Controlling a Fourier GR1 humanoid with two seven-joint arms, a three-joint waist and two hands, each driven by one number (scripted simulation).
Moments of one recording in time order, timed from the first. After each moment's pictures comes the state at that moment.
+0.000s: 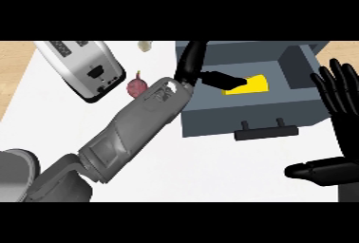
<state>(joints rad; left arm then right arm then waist) -1.24 0.00 -0.67 -0.49 0.62 0.52 -0.34 -0.14 -0.17 -0.18 -1.88 -0.16 0.29 -0.03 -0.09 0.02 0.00</state>
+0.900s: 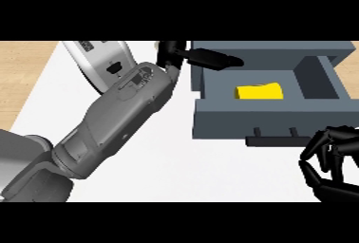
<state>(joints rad) -1.21 0.10 -0.53 -0.70 0.67 0.51 -0.31 0.00 -0.31 -0.12 -2.06 -0.02 0.44 0.02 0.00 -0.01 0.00</state>
